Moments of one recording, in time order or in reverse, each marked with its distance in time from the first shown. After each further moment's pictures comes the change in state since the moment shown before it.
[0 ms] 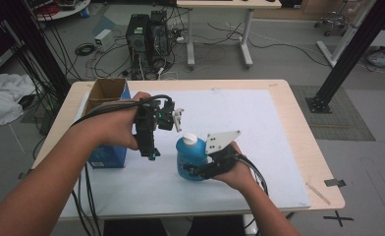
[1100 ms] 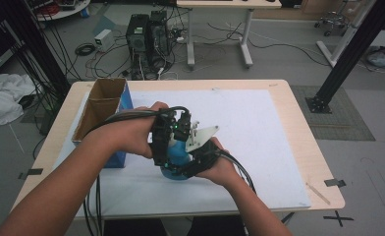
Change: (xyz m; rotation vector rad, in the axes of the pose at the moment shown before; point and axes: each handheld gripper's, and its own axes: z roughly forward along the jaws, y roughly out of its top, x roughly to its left) left arm -0.009 0.029 0.020 0.025 -0.051 0.061; right arm 0.001 0.030 0.038 0.003 0.074 -0.048
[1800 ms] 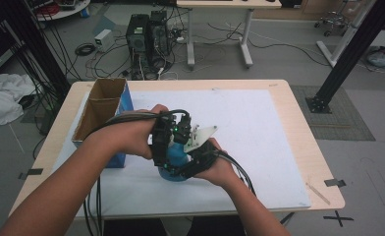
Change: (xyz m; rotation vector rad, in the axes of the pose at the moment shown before) left arm -0.001 0.001 0.005 0.034 0.000 0.021; right arm 0.003 0.002 0.003 -0.016 0.028 0.021
